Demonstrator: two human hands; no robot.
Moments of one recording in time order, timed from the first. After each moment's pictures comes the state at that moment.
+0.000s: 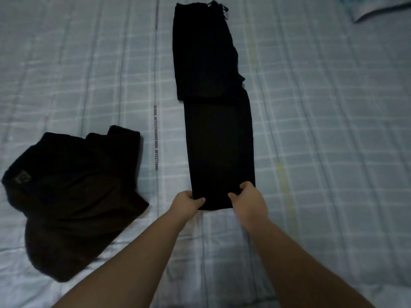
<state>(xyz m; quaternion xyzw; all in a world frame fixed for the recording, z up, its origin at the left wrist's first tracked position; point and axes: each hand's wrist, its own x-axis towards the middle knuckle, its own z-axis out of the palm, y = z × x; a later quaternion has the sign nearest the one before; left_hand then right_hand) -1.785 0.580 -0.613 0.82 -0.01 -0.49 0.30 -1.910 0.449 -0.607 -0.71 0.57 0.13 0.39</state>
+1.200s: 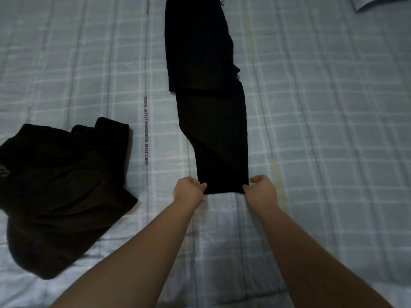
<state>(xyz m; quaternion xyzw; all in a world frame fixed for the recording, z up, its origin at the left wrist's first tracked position) -1.798 0.534 -0.626 0.83 0.07 -0.43 0.35 -1.936 0.401 -0.621 -0.67 0.61 0.06 0.41</state>
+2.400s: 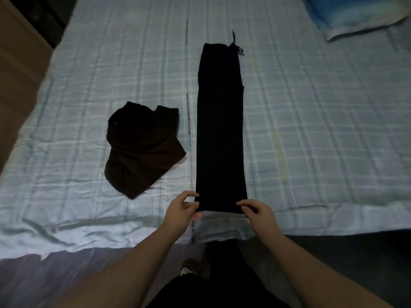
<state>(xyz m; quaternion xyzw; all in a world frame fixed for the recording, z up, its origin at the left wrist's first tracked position) -1.913 0.828 -0.463 0.75 -0.07 -0.44 0.49 -2.089 0.658 -0.486 -0.71 0.44 -0.05 0.54</state>
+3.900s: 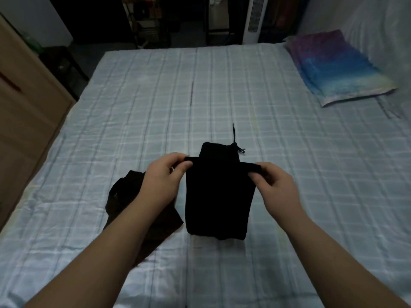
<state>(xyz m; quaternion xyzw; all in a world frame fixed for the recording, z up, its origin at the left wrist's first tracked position) -1.725 0.652 -0.233 0.83 -0.32 -0.14 0.44 -1.908 0.478 -0.247 -0.73 0.31 -0.23 0.56</state>
